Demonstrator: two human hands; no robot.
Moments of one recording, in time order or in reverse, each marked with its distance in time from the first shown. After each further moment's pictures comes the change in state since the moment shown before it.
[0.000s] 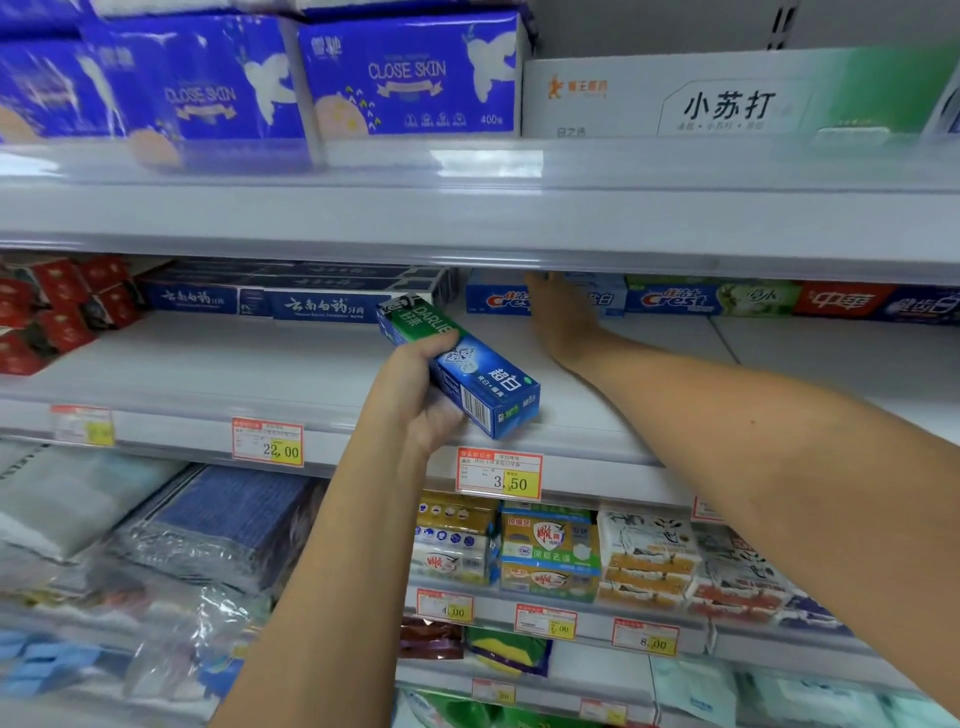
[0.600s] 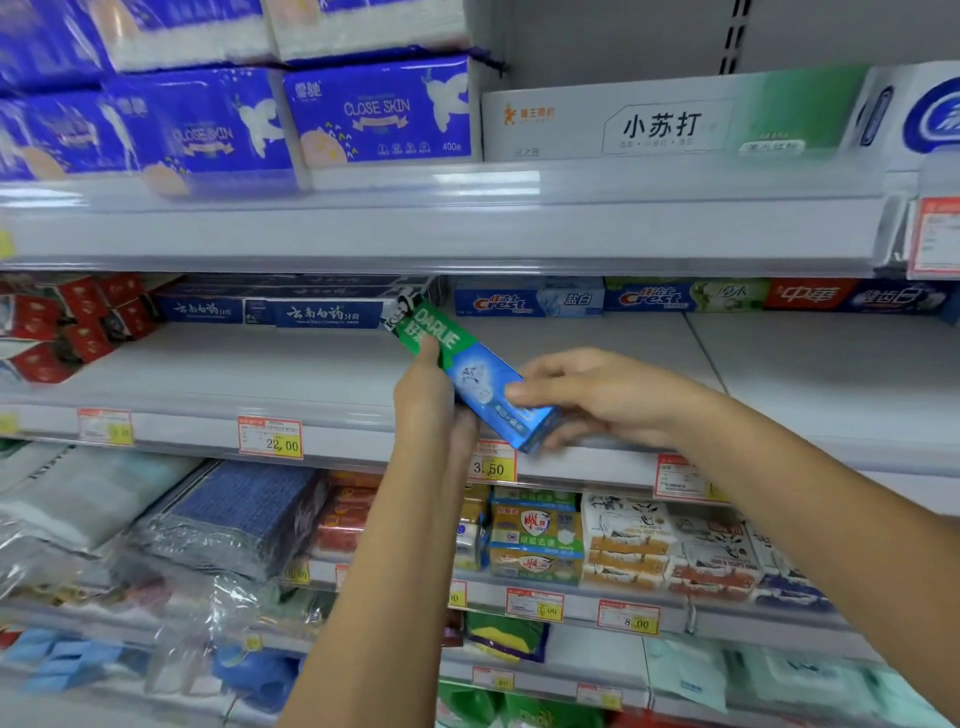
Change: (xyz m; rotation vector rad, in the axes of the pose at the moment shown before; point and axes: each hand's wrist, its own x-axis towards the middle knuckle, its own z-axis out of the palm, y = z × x) left_hand -0.016 -0.035 0.027 -0.090 0.156 0.193; right_hand -0.133 -0.012 -0.102 1.197 -0.700 0.208
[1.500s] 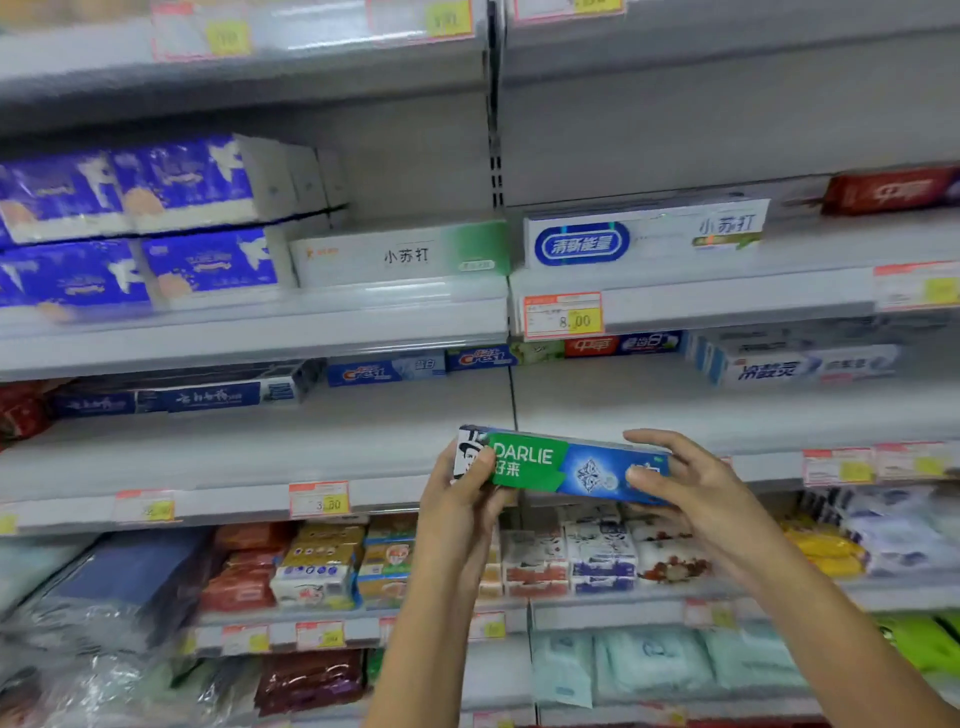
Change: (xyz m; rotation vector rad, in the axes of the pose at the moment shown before) left_hand -0.154 -0.136 0.048 0.197 -0.363 -0.066; right_hand -0.247 0.102 -0.098 0.329 0.681 -0.174
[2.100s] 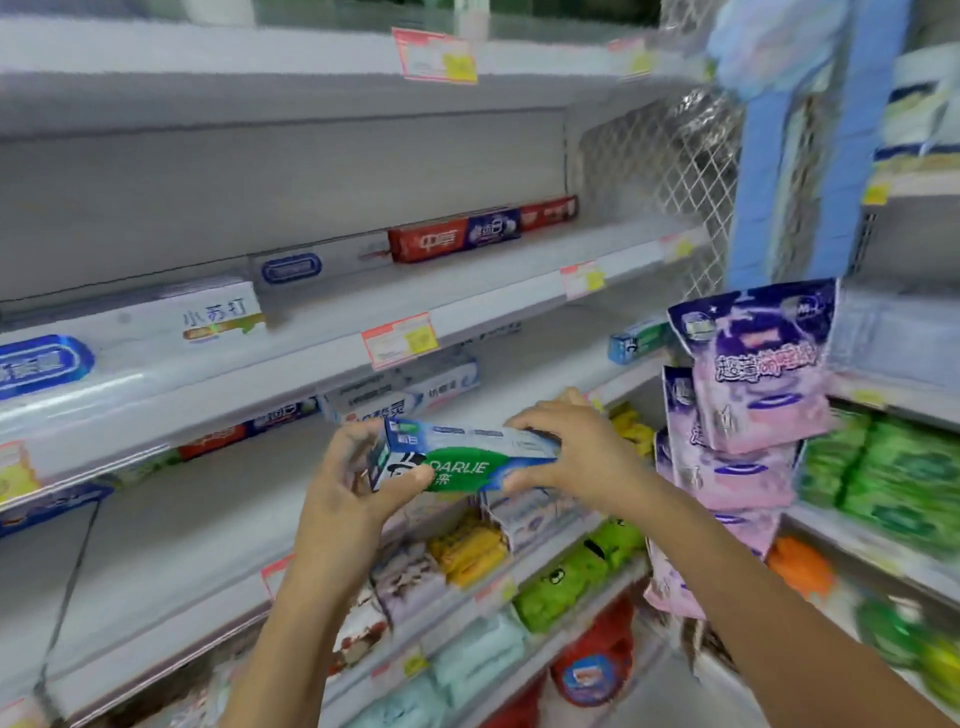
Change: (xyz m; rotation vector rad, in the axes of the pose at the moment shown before) left_hand -0.023 -0.125 0.243 0.614 -0.609 0.215; right_hand -0.061 -0.061 -0.273 -1.039 0.328 -0.283
